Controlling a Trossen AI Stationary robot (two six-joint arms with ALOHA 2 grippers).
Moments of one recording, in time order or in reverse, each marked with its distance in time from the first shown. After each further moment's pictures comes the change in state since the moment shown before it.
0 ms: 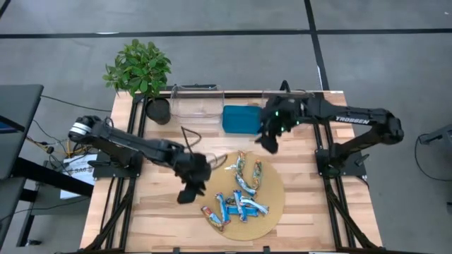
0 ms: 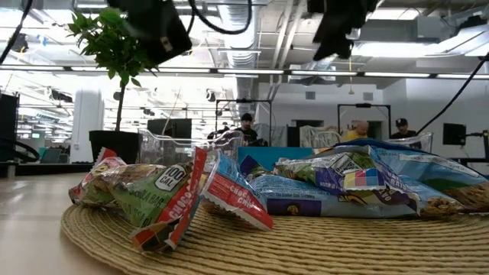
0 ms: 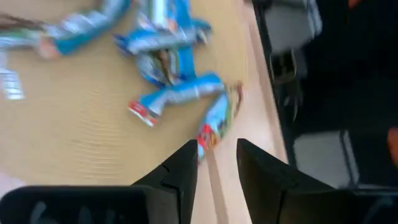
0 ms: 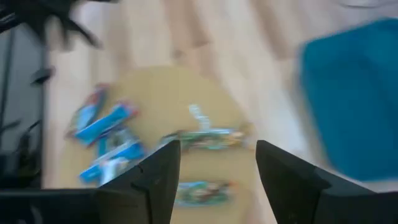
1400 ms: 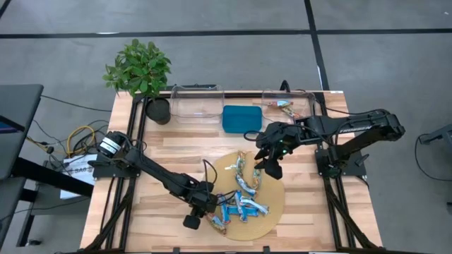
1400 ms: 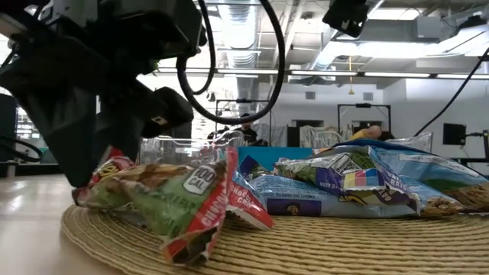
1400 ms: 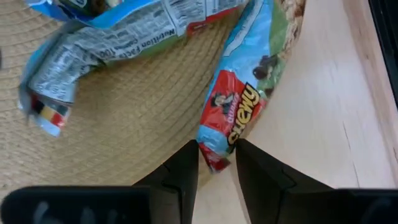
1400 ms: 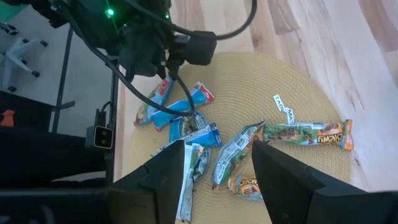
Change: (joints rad) left arm -0.196 0.370 0.013 0.156 -0.179 0.053; right arm 0.256 0.001 0.000 0.062 0.008 0.193
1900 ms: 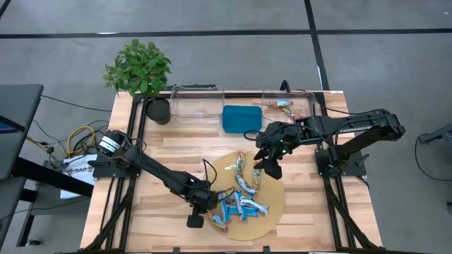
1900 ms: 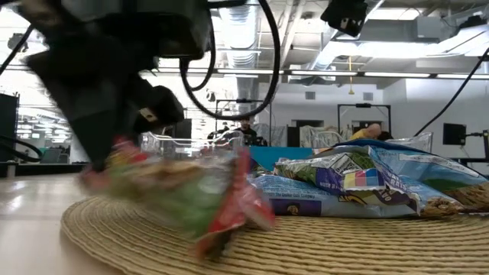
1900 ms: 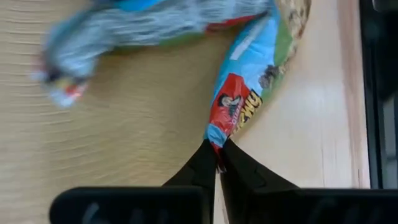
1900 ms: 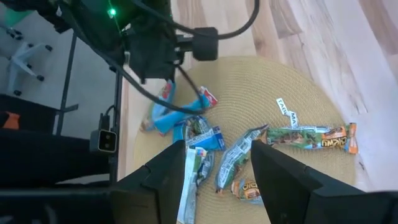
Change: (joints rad) left arm 0.038 -0.024 0.020 -0.031 0.011 -0.205; right arm 0.001 0.000 0.000 0.020 -0.005 0.018
